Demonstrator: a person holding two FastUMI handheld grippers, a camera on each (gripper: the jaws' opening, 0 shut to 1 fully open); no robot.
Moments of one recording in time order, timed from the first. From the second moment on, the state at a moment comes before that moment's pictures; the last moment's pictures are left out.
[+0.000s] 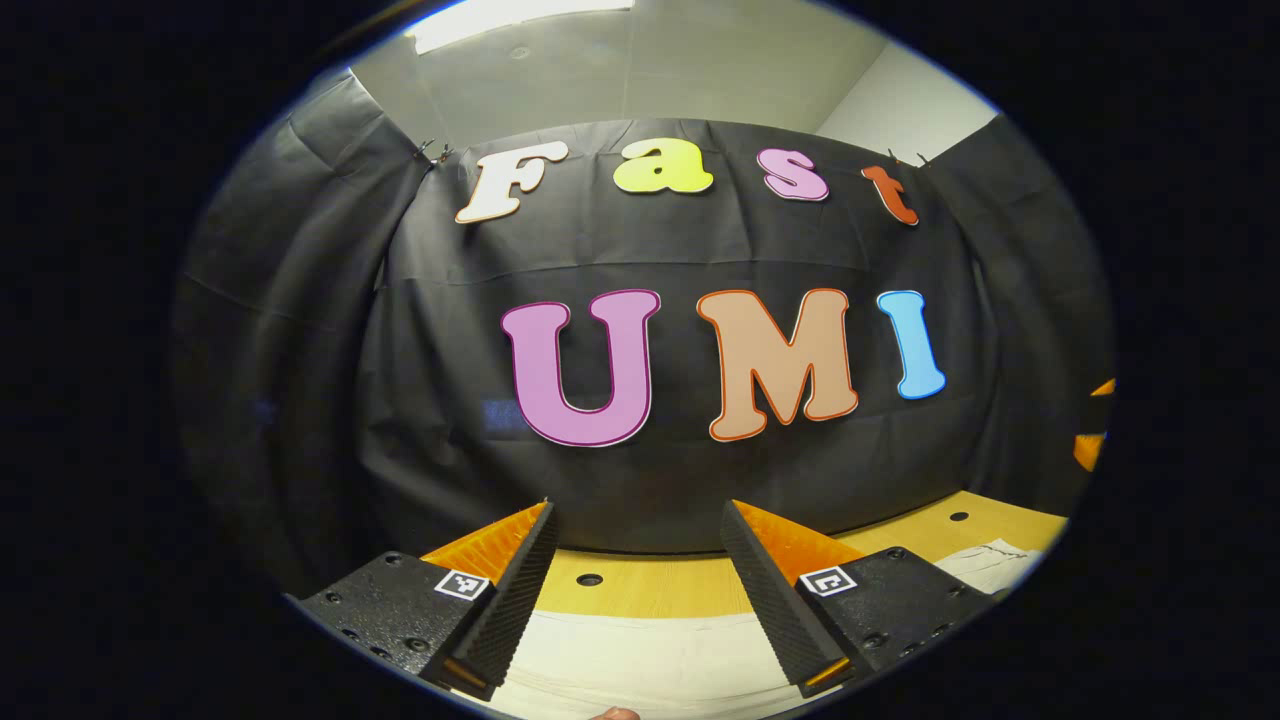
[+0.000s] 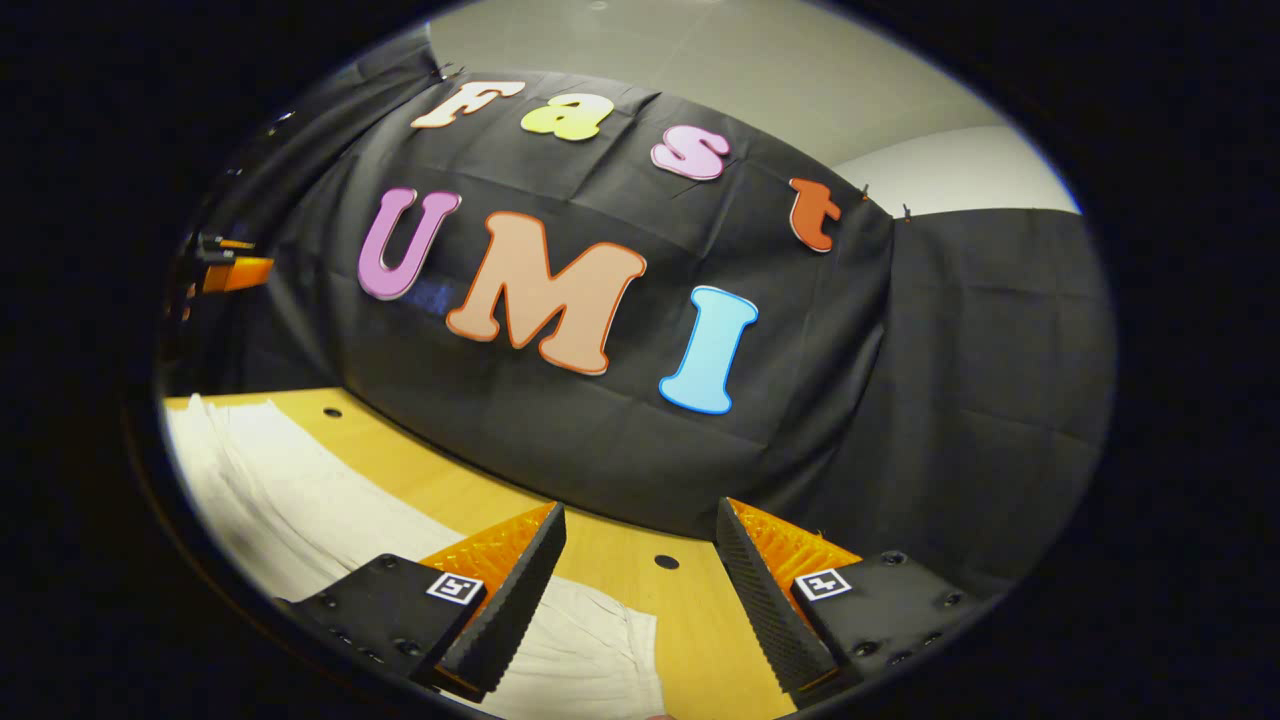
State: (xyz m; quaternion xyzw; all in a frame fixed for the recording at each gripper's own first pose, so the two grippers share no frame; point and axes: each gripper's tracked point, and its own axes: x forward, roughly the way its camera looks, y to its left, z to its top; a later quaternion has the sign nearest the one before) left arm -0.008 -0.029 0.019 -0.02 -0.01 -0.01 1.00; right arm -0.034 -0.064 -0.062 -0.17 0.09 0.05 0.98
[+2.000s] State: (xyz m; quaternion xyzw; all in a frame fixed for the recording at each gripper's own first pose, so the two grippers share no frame) left arm -0.024 -0.016 -0.036 0.03 0.05 0.02 1.00; right arm -0.166 -0.037 -0.336 -0.52 0.26 0.37 0.72
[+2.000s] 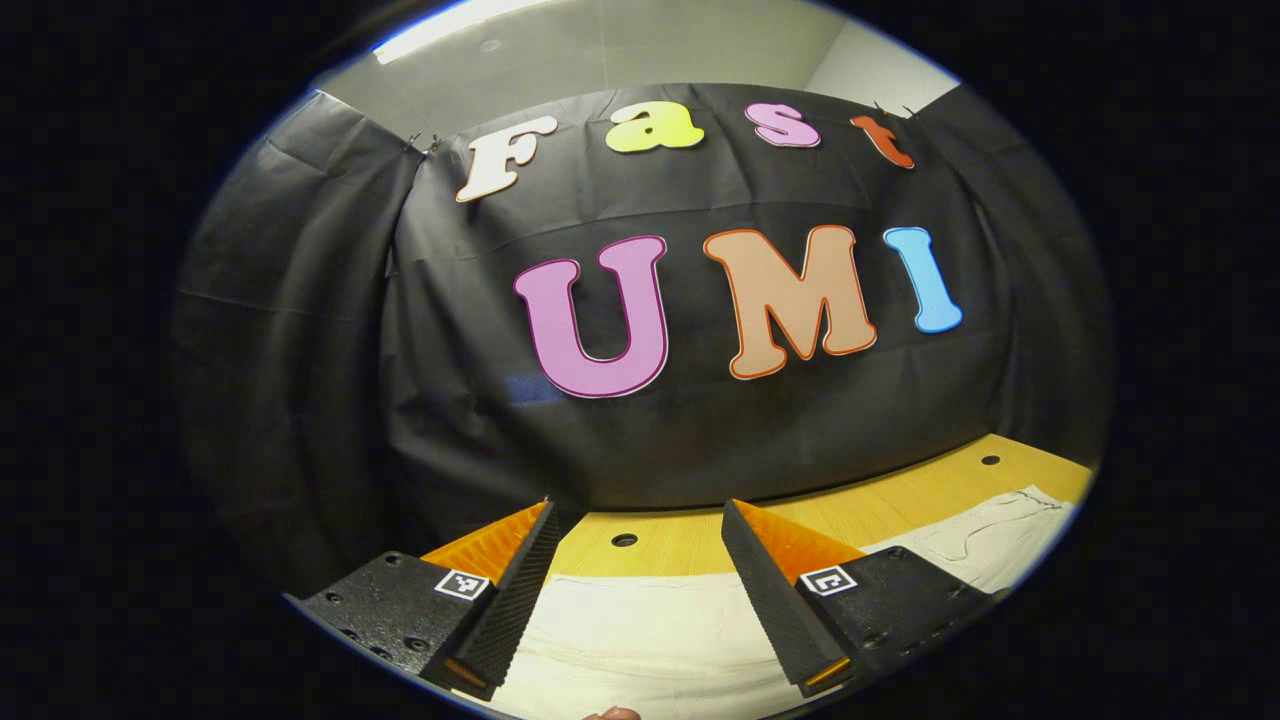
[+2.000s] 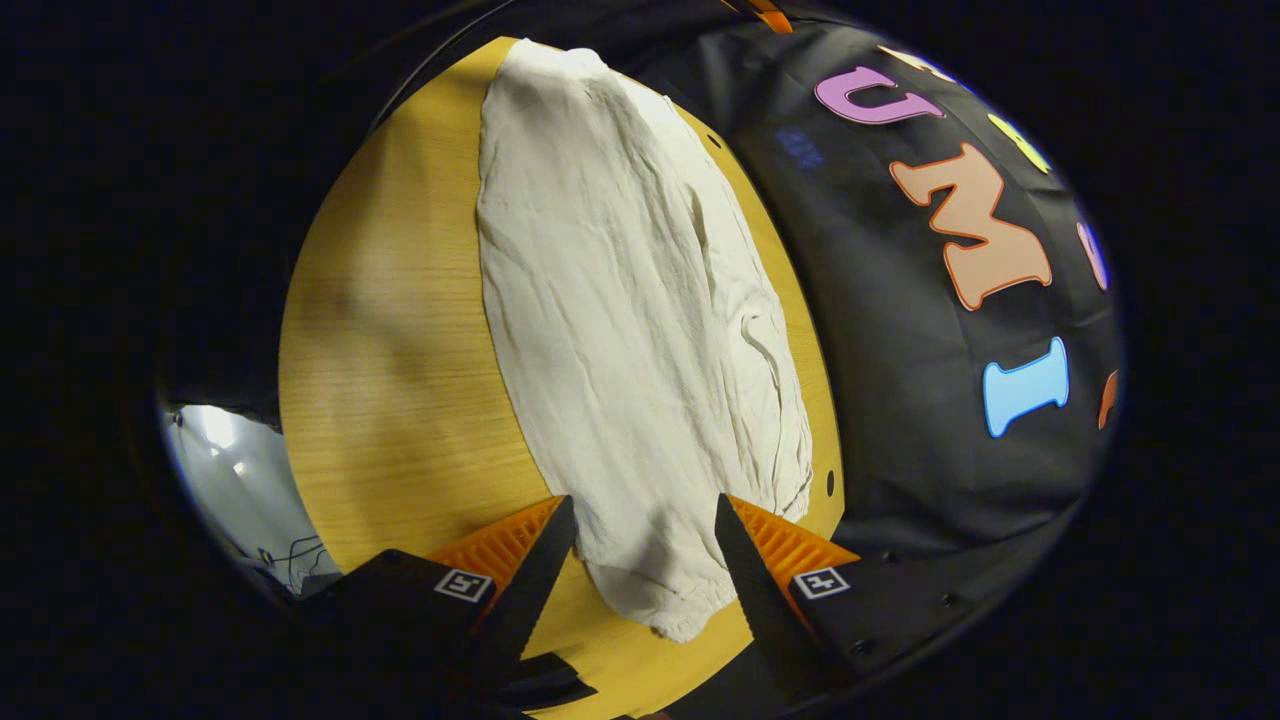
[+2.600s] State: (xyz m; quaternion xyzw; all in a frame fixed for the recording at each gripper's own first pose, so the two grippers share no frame) left arm -0.027 -0.020 -0.052 0.06 0.07 0.00 1.00; right arm -0.166 -0.030 -0.360 -0.53 0.27 0.34 0.73
